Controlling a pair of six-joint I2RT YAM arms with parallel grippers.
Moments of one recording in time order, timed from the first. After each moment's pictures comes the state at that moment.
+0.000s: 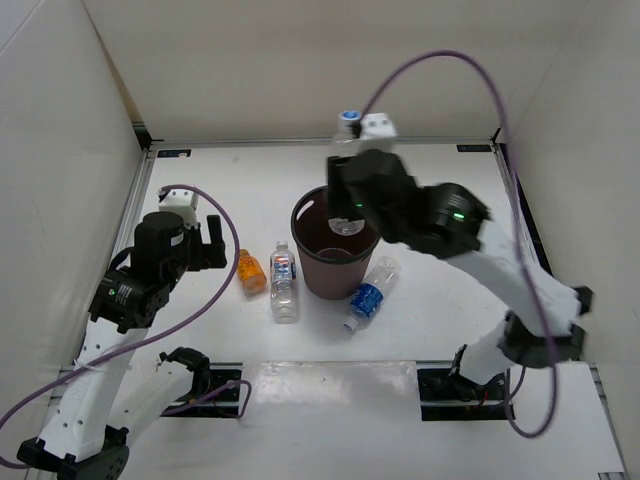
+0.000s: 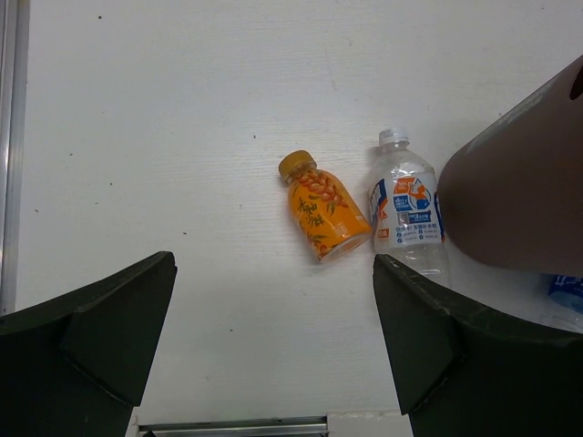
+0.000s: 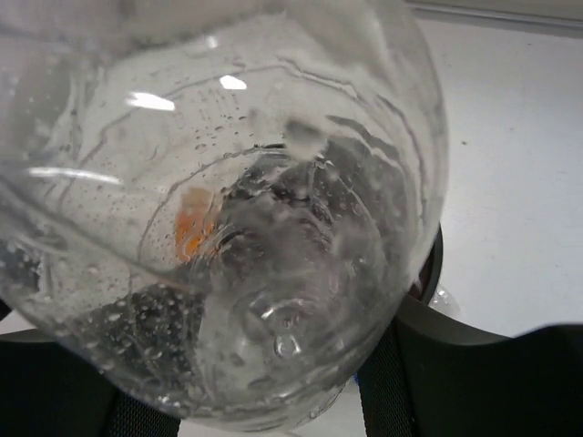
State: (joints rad) left arm -0.37 0.78 1.13 -0.93 -0.27 -0.20; right arm 1.13 1.43 2.02 -1.08 0.63 0.53
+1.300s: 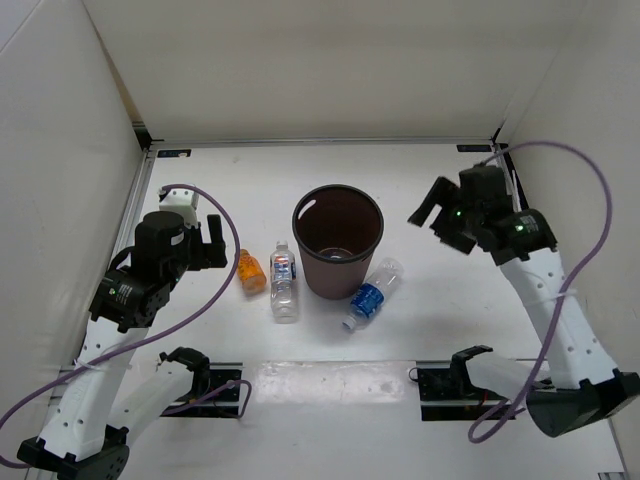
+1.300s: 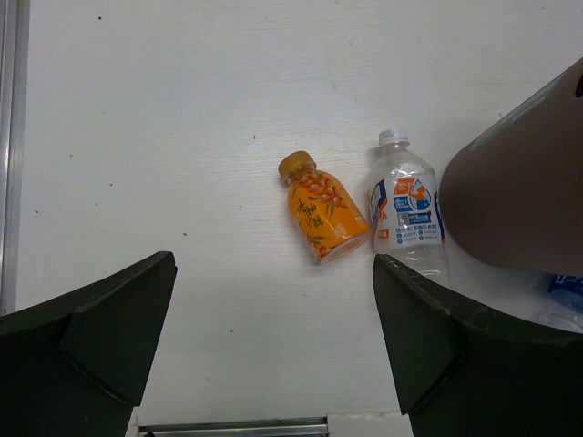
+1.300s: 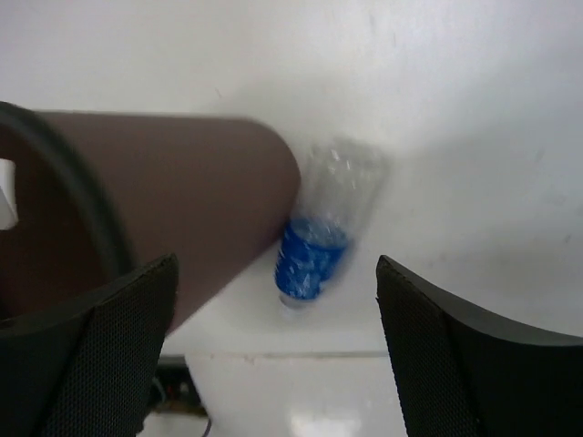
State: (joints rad) left arm -0.37 0.79 1.13 -0.92 -0.27 -0.20; right arm 0.37 1.11 1.38 -1.04 0.07 0.74
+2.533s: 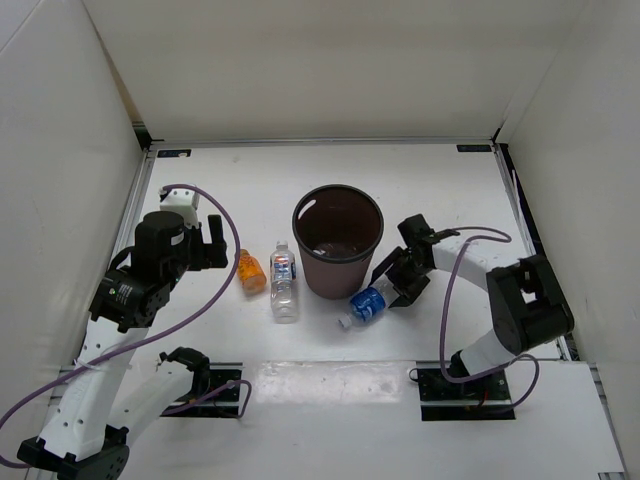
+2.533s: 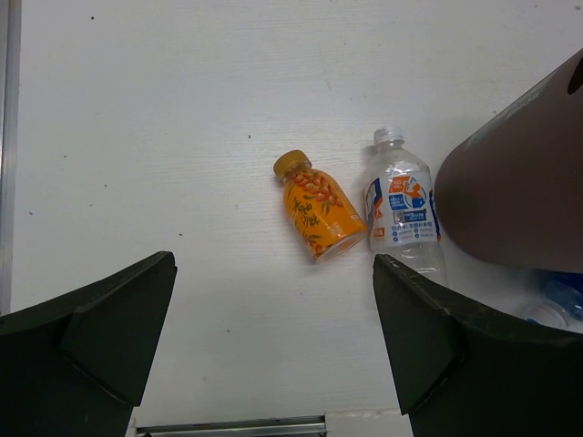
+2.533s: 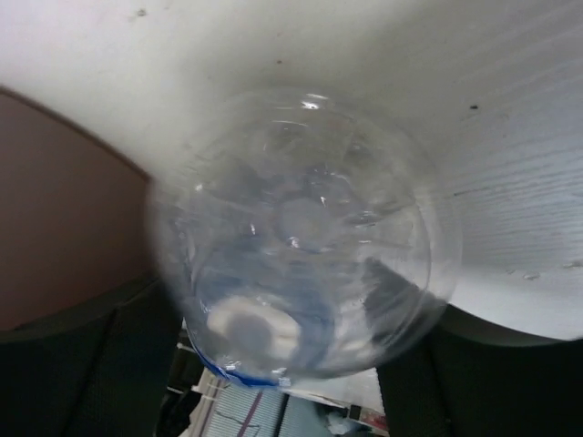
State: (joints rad) left arm -0.37 0.79 1.13 -0.92 -0.25 -0.20; right arm 0.41 1.53 0.81 -0.64 -0.27 1.13
